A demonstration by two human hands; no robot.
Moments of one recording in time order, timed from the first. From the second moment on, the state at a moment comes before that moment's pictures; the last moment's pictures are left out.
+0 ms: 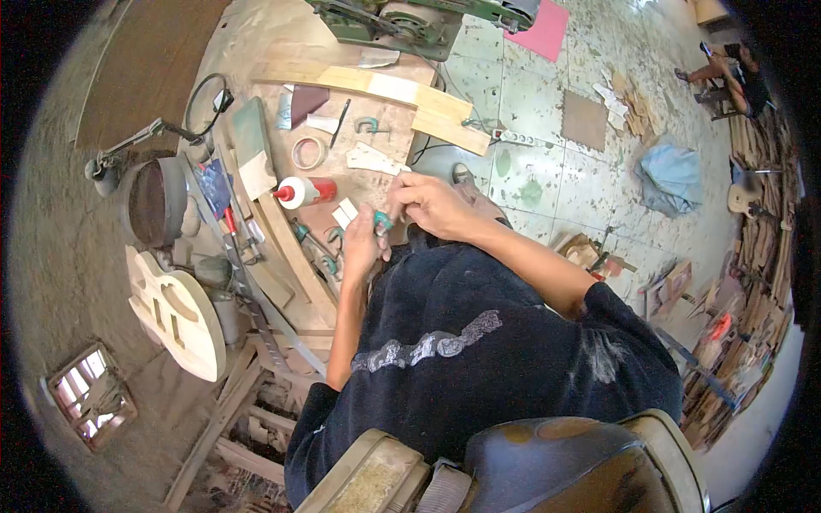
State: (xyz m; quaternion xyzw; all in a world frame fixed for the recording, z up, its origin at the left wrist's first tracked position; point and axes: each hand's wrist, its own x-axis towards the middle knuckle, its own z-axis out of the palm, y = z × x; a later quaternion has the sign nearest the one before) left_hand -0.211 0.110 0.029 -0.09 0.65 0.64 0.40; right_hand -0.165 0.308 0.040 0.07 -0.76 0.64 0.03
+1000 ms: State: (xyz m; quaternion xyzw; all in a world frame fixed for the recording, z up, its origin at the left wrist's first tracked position) left_hand -0.210 0.126 0.026 -0.09 0.68 0.64 0.34; right_hand -0.170 0.322 0.022 0.12 -0.73 0.67 0.04
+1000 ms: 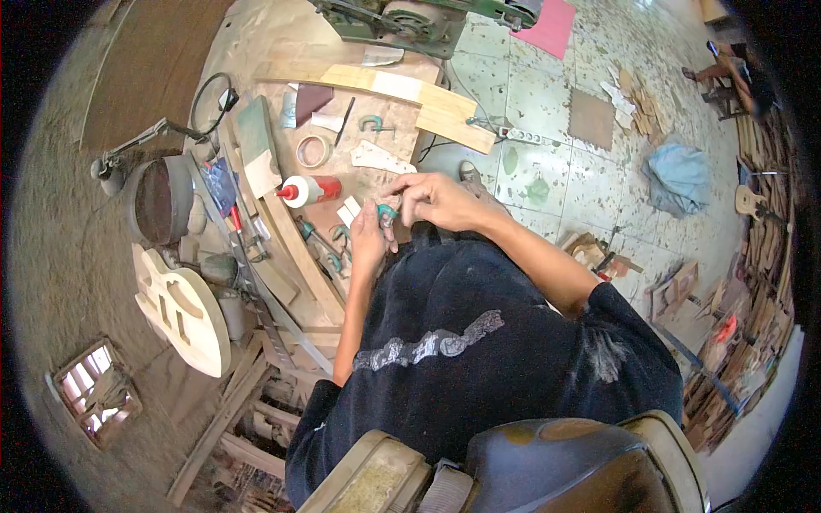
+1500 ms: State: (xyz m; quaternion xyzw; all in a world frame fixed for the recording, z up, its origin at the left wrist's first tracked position) left_hand -0.207 0.119 0.009 -0.07 0.68 0.66 0.31; right_hand -0.168 0.318 0.041 0.01 -0.61 0.79 -0.05
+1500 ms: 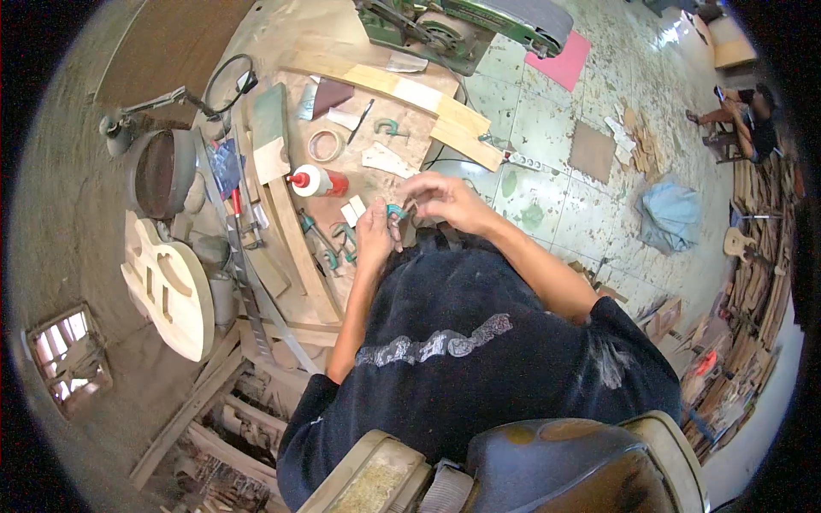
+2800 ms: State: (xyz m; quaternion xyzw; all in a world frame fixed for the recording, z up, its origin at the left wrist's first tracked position) left_hand -0.197 0.148 0.018 0.00 0.72 0.64 0.25; right_hand -0.200 0.354 0.067 0.01 -0.77 0.62 -0.17
